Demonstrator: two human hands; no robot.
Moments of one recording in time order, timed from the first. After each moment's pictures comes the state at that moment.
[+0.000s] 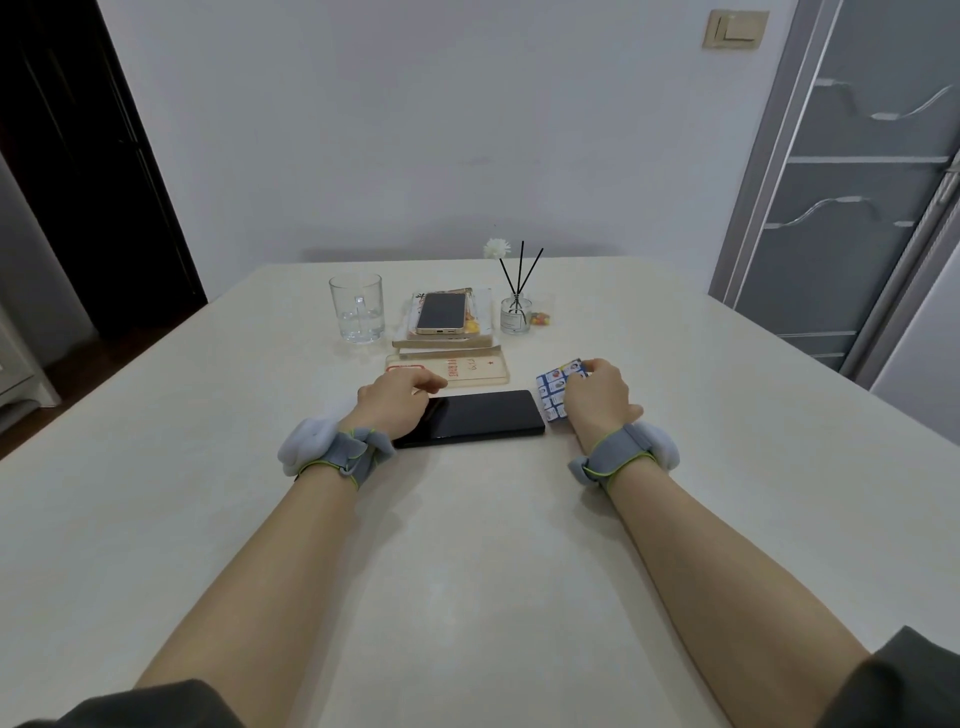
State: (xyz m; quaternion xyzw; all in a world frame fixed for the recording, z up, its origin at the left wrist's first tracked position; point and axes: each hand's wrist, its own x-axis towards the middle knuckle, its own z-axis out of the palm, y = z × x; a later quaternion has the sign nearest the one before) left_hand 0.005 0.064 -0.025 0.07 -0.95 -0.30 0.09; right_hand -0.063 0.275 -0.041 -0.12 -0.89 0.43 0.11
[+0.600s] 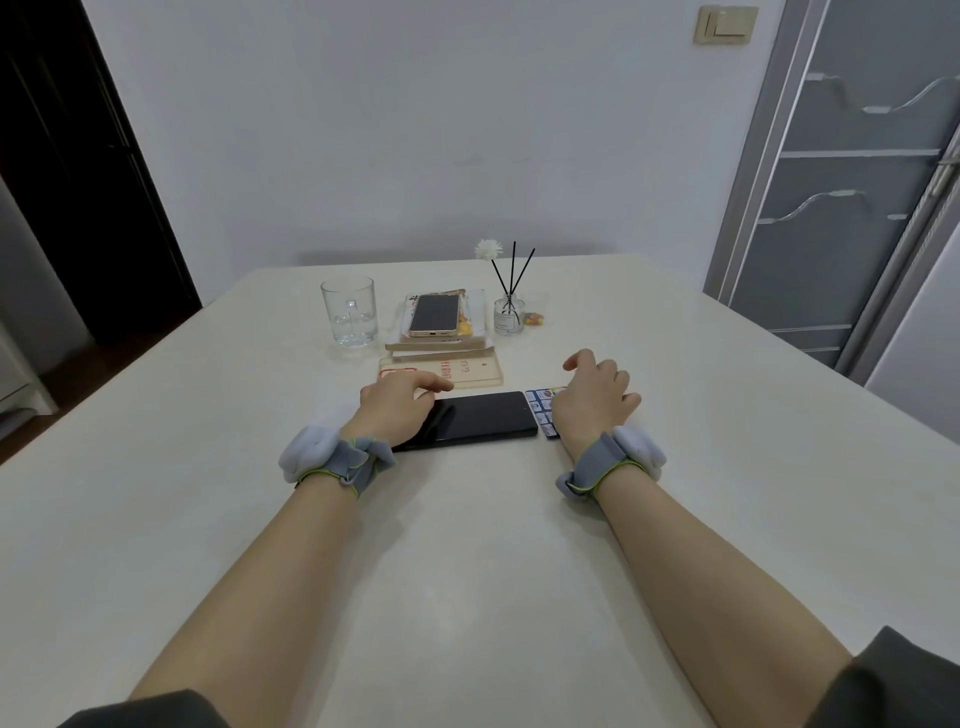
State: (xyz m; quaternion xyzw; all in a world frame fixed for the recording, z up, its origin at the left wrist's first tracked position) left_hand 0.009 0.075 -0.020 0.04 -0.95 -0.28 0.11; right_hand -0.053 0.273 -0.043 -0.07 -0.94 0.28 0.19
